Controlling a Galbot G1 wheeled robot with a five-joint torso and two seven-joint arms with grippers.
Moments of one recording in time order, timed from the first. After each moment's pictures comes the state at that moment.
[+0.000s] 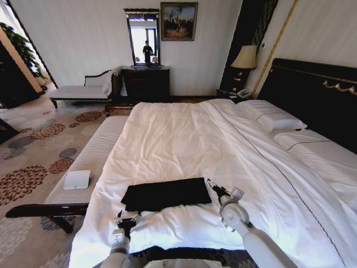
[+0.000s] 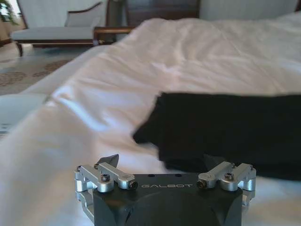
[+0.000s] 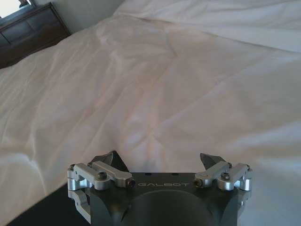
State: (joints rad) left arm 1.78 -1.42 -0.52 -1.96 -0.18 0.11 -0.20; right arm -1.28 1.00 0.21 1.87 1.12 -0.11 0.67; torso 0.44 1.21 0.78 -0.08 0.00
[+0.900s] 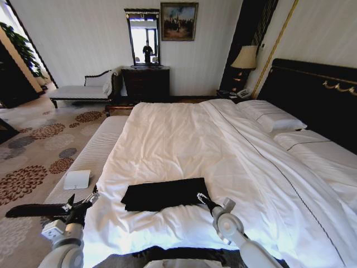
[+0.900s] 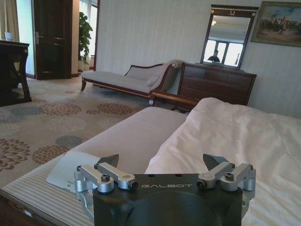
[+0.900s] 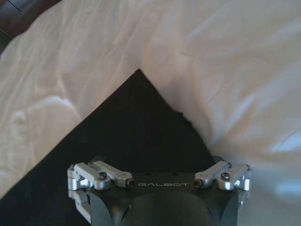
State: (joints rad) left arm 1.78 -1.39 -0.89 -2.22 -0.56 0.17 -0.21; right arm -1.32 1.06 0.15 1.86 1.27 -0.15 0.57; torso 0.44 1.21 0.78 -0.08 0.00
